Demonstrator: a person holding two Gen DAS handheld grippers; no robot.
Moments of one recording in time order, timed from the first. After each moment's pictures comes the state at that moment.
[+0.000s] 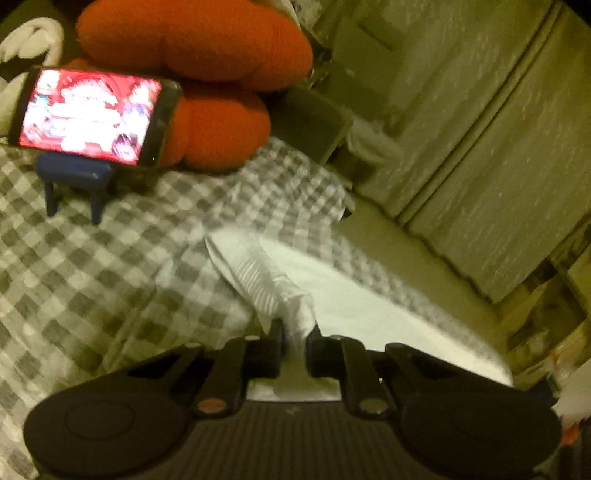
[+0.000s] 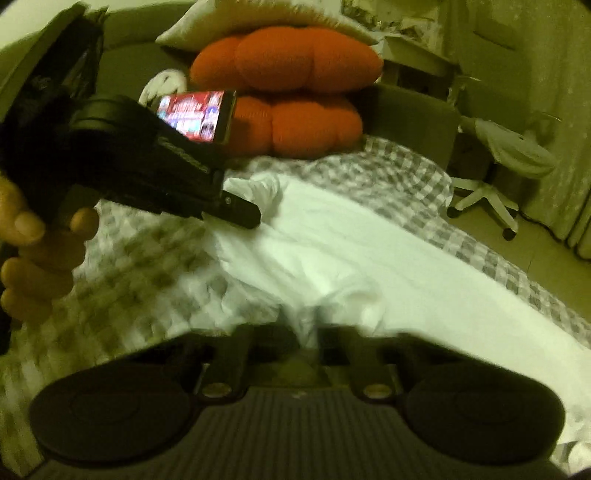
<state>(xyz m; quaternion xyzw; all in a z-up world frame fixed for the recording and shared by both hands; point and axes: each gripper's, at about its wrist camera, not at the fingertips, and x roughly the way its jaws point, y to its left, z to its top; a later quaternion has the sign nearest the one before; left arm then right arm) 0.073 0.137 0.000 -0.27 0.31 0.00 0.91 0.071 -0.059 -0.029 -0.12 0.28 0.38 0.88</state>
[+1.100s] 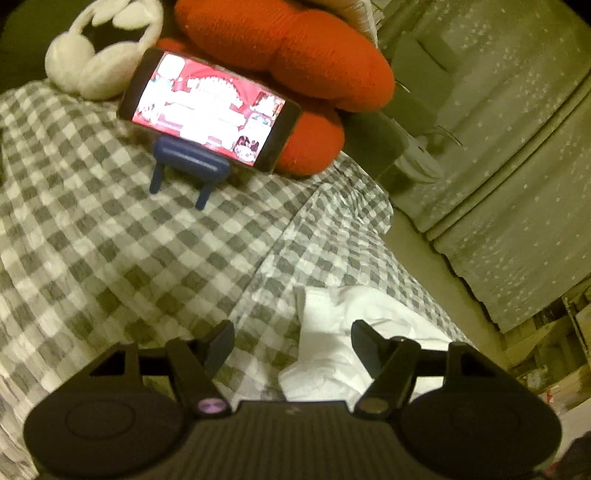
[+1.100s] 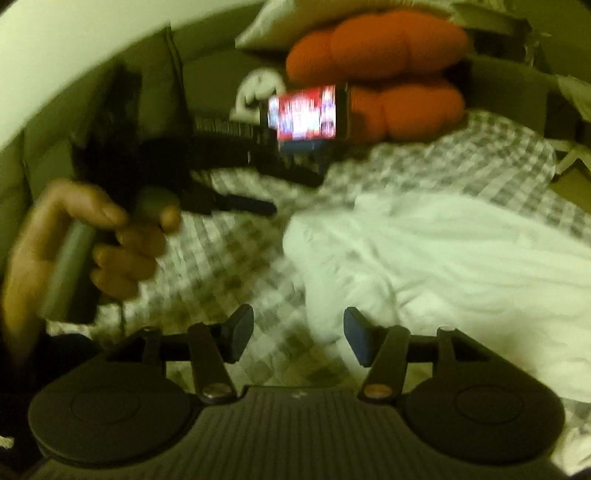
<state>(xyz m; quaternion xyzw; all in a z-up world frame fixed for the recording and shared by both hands) 0.023 0.189 0.000 -0.33 0.34 0.05 0.88 0.022 -0.022 -0.016 -0.09 0.37 0.48 0.79</state>
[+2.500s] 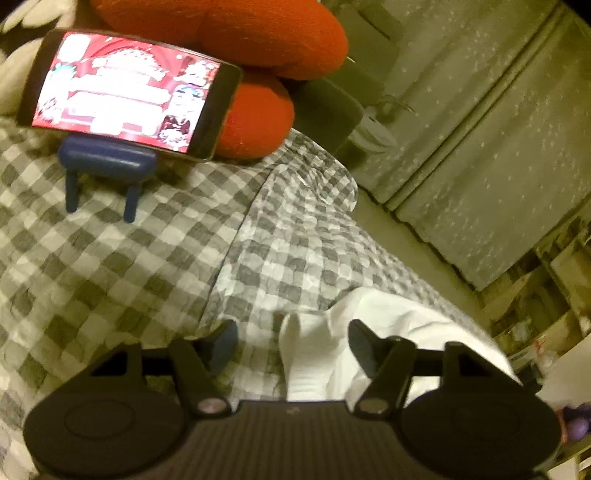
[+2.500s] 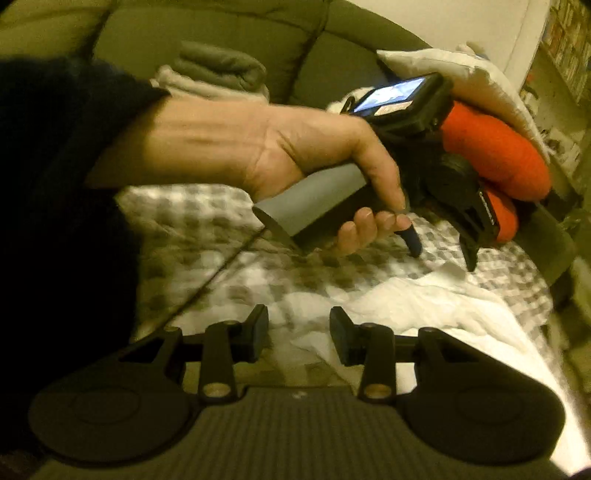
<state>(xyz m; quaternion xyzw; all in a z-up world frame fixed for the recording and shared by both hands) 0.081 0.185 -0.033 -0.26 0.34 -0.04 0.90 -0.111 0.019 -0.032 -0.33 0.17 0.49 0.79</state>
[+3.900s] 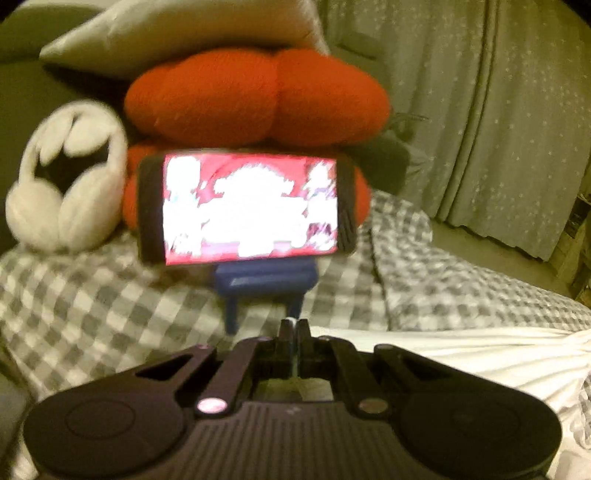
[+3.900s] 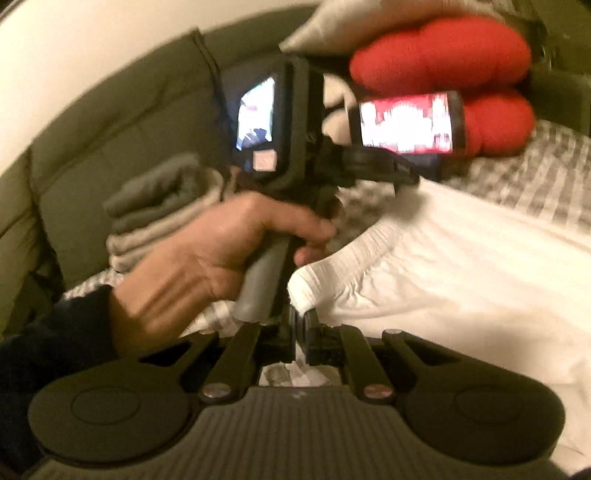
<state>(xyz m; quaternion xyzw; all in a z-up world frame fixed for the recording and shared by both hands) 0.060 0.273 -0.030 -0.10 0.28 0.03 0.96 -0.053 0.096 -0.002 -0.02 0.35 0.50 0.79</state>
